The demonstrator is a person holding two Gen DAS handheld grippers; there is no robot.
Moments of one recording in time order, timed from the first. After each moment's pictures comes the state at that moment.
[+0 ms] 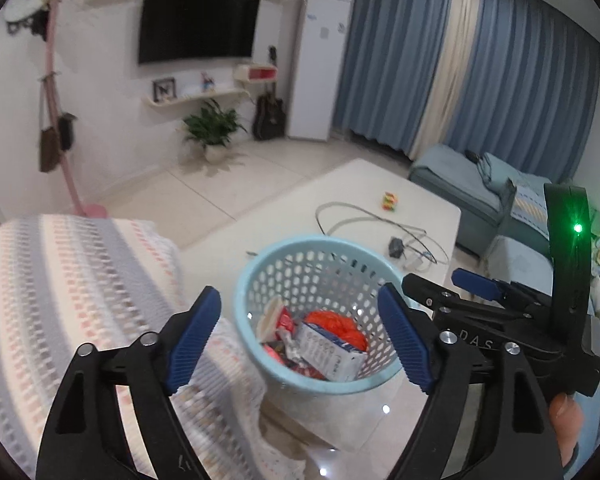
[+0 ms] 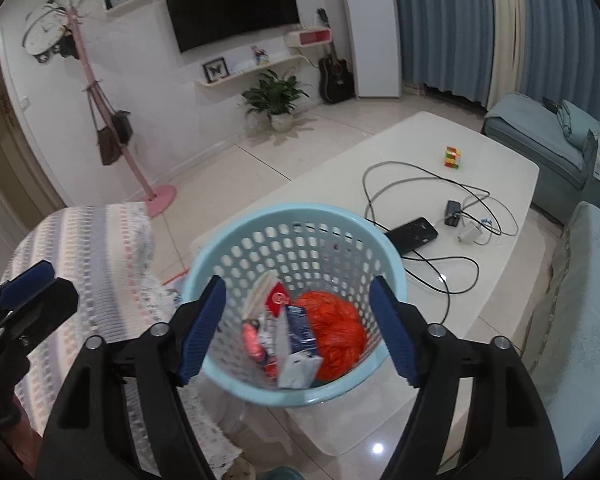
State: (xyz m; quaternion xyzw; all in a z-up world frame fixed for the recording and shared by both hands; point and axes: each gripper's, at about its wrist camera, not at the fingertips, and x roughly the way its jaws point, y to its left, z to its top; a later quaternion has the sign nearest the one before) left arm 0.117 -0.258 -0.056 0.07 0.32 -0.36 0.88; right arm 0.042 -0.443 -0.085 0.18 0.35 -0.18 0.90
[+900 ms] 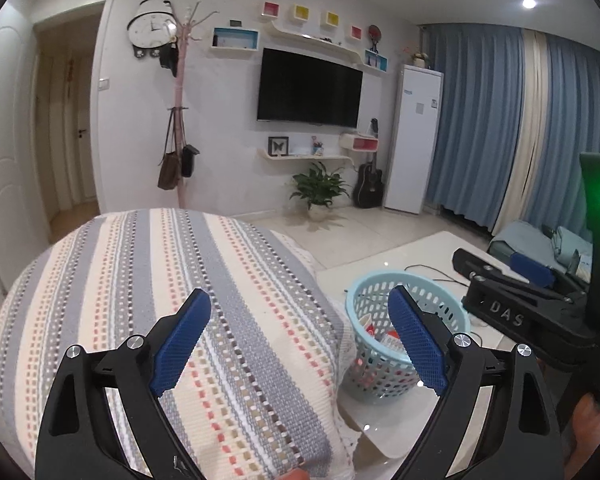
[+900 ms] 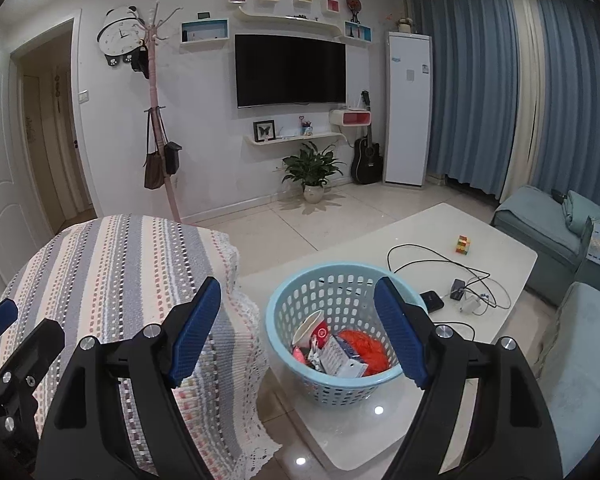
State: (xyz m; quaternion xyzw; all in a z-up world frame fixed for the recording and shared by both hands) left arm 0.002 -0.126 -0.016 0.00 0.21 -0.18 0.96; right arm -0.028 -0.306 -0.015 0.07 0.23 -0.16 0.96
